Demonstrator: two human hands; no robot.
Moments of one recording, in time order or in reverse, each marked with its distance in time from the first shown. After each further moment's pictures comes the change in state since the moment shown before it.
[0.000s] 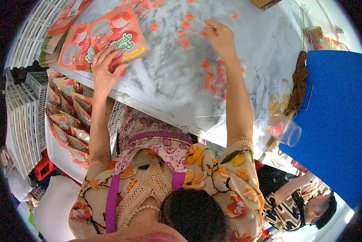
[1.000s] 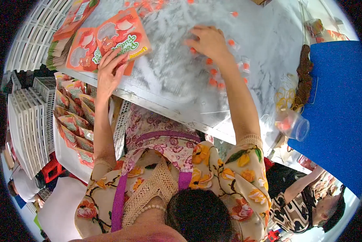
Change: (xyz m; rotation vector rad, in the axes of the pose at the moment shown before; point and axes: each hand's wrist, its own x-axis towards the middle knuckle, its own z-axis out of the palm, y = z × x) left_hand -0.001 -0.005 -0.012 -0.121 -0.075 0.074; right_hand -0.012 -0.011 0.026 -0.603 -0.114 -0.354
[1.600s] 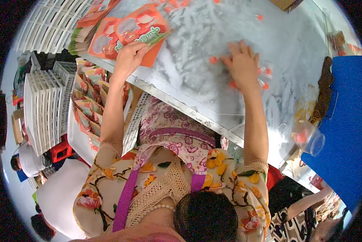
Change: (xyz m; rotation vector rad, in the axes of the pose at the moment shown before) left_hand 0.029 0.012 -0.007 0.012 -0.066 -0.095; right_hand -0.074 -0.024 -0.004 -0.184 0.089 0.233
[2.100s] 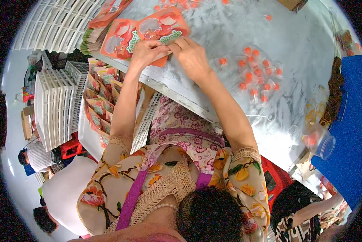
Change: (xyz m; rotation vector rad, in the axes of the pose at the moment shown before) left_hand 0.017 -0.008 0.013 -0.324 -0.219 -0.352; right_hand 0.040 -0.135 0.031 0.522 0.369 -0.535
